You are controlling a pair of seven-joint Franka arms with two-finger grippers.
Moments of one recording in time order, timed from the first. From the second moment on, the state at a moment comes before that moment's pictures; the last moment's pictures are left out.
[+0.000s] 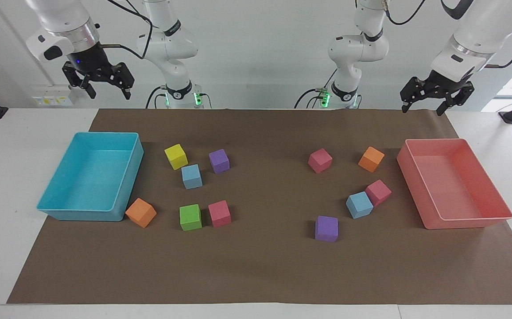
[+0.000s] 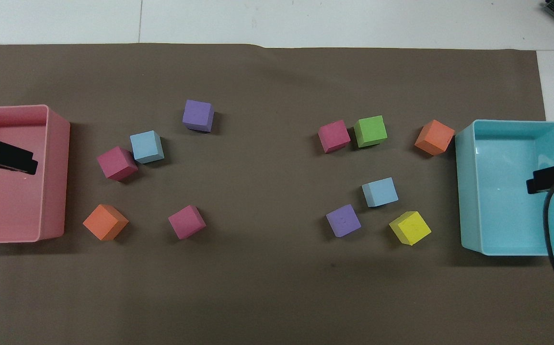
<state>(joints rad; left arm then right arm) -0.03 0.01 -0.04 -1.47 -0.01 1.43 0.09 0.08 -0.08 -0.11 -1.55 -0.02 1.41 0.00</state>
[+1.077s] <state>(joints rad) -0.03 0.01 -0.04 -1.47 -0.01 1.43 0.09 0.09 -0.09 -0.09 -1.56 -0.01 1.42 0.00</state>
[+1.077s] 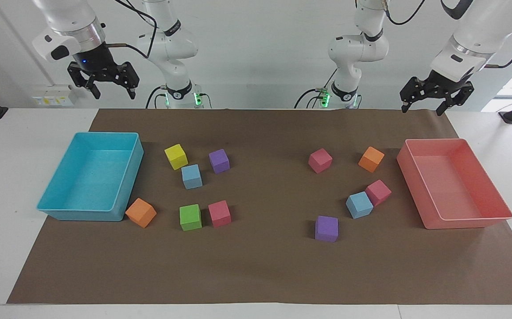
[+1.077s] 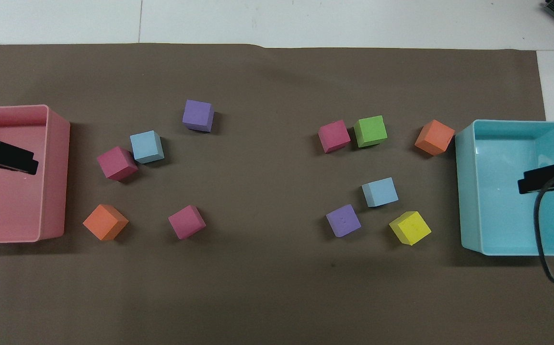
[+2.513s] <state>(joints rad) -0.03 0.01 -0.04 -1.47 -0.01 1.43 0.09 0.25 0.09 -0.04 -1.97 0.00 2.04 0.11</state>
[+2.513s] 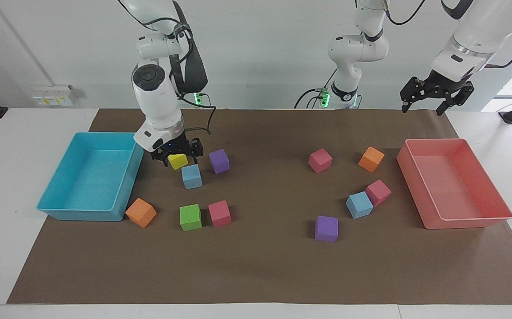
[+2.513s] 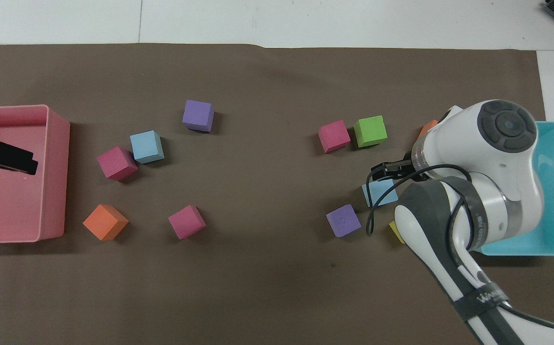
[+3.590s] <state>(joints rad) -0.03 0.01 -0.04 -1.47 -0.01 1.42 0.09 0.28 0.16 -0.05 -2.15 0.00 2.30 -0.05</state>
